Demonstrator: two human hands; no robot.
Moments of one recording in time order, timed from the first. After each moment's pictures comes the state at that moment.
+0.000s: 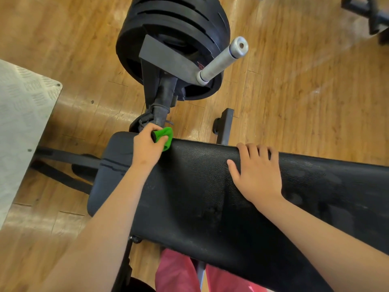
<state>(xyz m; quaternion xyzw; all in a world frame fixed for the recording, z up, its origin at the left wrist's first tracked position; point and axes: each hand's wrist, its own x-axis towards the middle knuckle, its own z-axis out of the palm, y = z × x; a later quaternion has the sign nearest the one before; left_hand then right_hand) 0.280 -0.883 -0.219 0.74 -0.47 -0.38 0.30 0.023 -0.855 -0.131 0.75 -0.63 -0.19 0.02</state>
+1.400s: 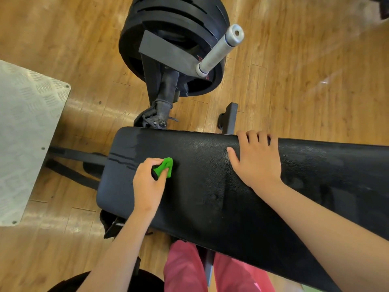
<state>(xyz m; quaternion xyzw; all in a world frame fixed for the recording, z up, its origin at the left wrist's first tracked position) 0.260 -0.766 -0.221 0.74 -0.51 -0.29 0.32 0.024 -0.855 -0.135 0.75 -0.63 -0.18 0.03</state>
